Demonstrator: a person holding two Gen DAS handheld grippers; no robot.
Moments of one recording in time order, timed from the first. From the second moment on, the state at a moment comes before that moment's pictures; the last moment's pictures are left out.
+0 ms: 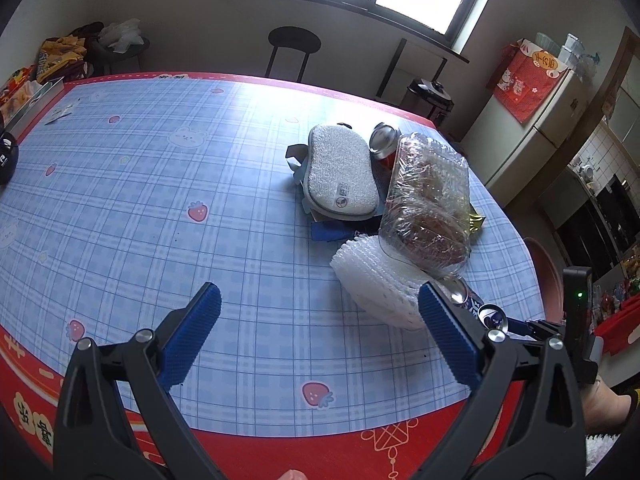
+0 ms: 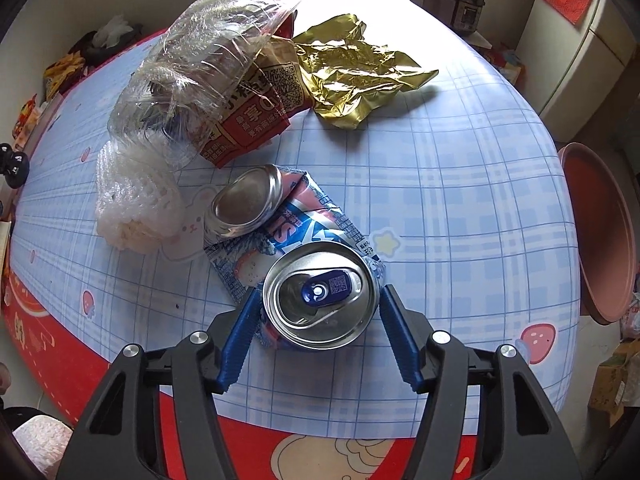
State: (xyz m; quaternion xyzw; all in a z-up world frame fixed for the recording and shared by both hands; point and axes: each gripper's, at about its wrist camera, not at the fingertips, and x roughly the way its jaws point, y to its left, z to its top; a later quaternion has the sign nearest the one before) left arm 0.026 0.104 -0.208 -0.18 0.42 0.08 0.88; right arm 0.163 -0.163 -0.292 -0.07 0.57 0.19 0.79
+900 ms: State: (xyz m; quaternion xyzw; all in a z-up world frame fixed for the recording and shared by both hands) left arm 0.047 0.039 -0.207 -0.16 0.44 0.02 0.88; right arm 0.142 -0.239 -0.243 -0.01 0.50 0.19 0.85
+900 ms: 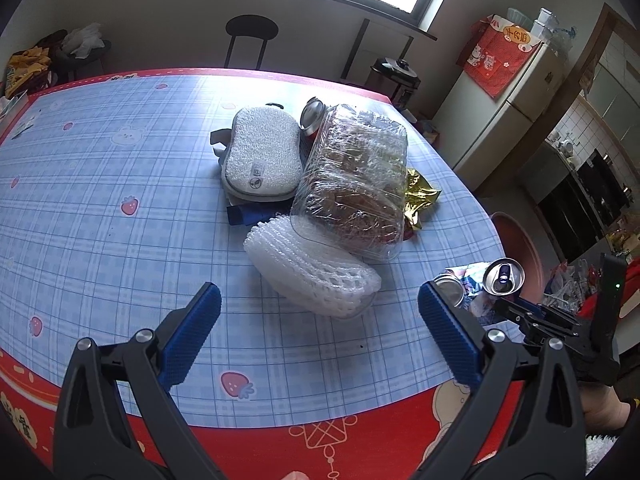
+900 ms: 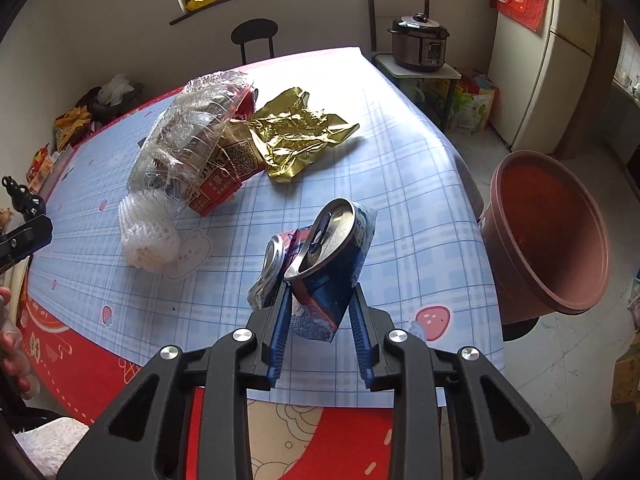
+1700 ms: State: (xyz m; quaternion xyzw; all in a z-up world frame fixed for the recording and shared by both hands) left arm 0.079 0.057 -0.264 -0.36 0.49 0.03 0.79; right arm 0.134 -0.295 -0.186 0.03 0.43 0.17 0.89
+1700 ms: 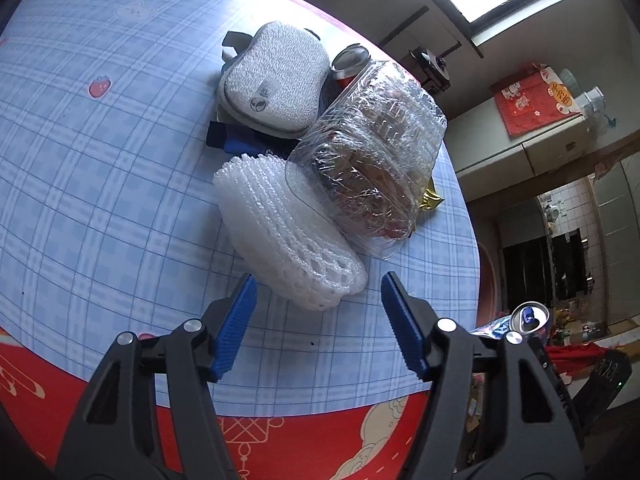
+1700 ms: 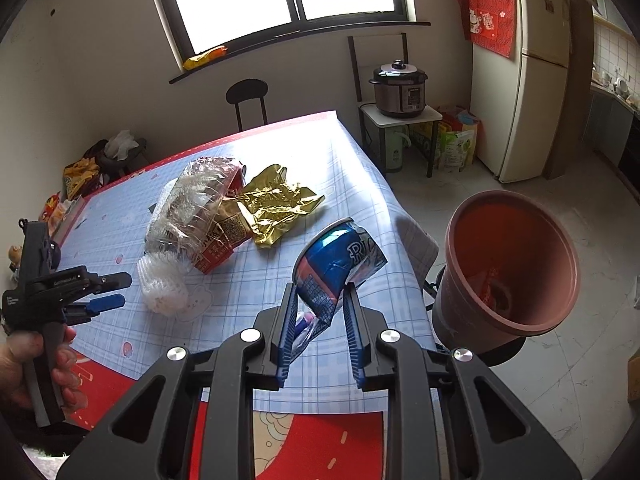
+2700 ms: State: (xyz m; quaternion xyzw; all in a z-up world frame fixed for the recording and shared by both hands) left arm 0.063 0.096 -0.288 -0.41 0.47 0.08 0.78; right arm 0.135 -0.297 -0.187 0.03 0.43 0.16 0.89
